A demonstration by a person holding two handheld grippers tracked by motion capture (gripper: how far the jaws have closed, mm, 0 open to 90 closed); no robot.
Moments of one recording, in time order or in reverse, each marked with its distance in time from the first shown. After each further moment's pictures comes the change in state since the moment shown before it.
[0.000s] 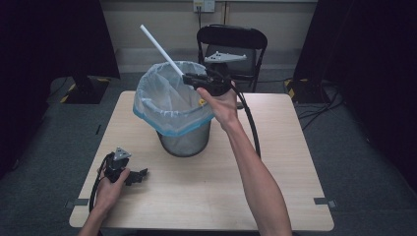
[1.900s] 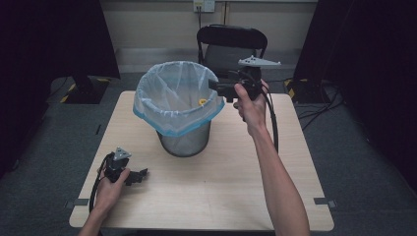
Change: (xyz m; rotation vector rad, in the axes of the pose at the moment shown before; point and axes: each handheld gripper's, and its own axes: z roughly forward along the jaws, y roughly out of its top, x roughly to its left) left arm 0.000 0.000 0.000 0.001 0.002 0.000; right arm -0.039 -0.018 -0.060 -0.028 -0.179 0.067
